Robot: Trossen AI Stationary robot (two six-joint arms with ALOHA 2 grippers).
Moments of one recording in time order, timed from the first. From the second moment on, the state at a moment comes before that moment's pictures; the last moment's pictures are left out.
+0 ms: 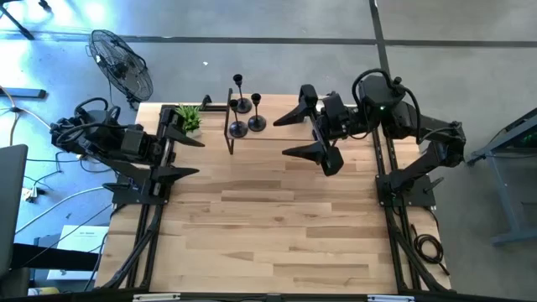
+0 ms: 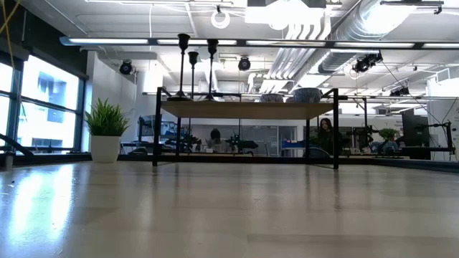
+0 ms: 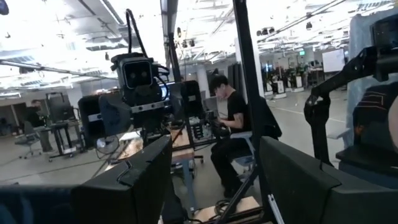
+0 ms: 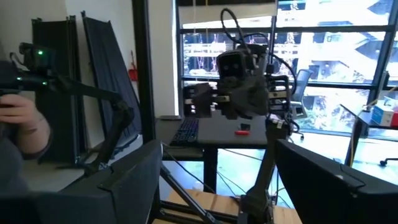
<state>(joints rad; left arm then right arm) -0.39 0.92 1.36 -0.12 -0.20 0.23 0.01 1.50 1.94 -0.33 -0.28 0.02</state>
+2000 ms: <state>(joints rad) -0.39 0.50 1.36 -0.63 -0.63 0.18 0.02 1.13 1.92 -0.91 -0.23 -0.28</state>
